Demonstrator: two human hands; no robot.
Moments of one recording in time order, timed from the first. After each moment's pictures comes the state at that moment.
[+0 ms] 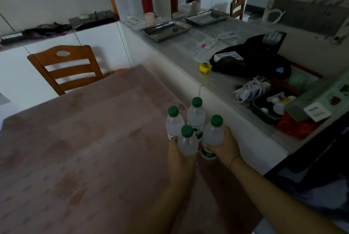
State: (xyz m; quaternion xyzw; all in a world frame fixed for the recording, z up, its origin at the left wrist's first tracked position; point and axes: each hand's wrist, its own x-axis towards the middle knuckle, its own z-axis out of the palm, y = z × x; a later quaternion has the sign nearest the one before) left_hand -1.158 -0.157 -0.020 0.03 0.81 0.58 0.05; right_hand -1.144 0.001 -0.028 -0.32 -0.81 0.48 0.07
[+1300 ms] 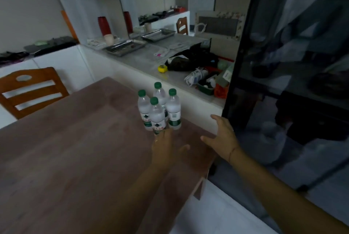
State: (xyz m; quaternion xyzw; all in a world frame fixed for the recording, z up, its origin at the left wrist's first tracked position) left_hand -1.032 -0.222 0.037 0.32 0.88 0.34 0.07; right_hand -0.916 -0.067 0.059 -0.32 -0.85 0.36 0.19
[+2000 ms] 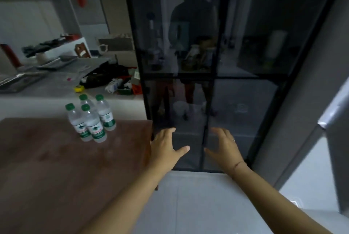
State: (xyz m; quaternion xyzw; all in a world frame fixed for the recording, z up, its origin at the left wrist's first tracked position) left_hand -0.821 -0.320 0.102 0.61 0.72 0.30 0.15; right_hand -0.632 -0.293 0.114 -0.59 -0.73 0.24 0.26
